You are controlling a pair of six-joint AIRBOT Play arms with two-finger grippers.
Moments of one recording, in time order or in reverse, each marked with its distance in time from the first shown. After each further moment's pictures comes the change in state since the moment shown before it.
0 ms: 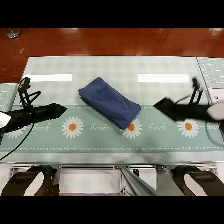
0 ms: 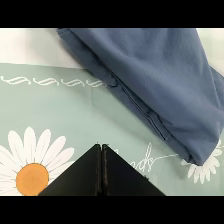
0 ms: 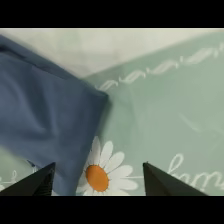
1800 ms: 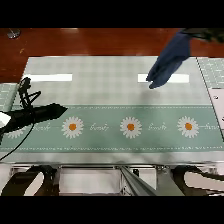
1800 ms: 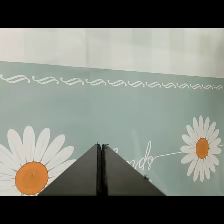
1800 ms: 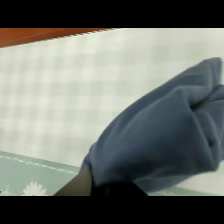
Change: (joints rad) left arm 0.000 0.000 0.000 0.000 -0.006 0.000; right arm -0.200 -0.575 1.444 -0.043 0.686 -0.036
